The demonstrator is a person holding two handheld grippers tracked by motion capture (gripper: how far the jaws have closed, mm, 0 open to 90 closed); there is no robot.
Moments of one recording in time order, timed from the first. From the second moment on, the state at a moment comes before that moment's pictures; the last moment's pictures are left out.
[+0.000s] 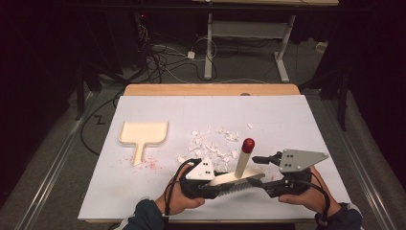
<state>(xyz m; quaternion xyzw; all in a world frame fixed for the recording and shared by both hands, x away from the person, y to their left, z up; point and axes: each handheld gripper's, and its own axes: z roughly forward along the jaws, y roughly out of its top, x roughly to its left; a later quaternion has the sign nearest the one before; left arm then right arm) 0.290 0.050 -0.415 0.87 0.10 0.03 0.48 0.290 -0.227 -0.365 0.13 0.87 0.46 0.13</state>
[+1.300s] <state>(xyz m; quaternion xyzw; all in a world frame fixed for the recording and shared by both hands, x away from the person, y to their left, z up) 0.272 0.183 -0.441 0.82 0.27 0.27 0.42 0.319 -0.254 -0.371 0.21 0.85 0.46 0.15</state>
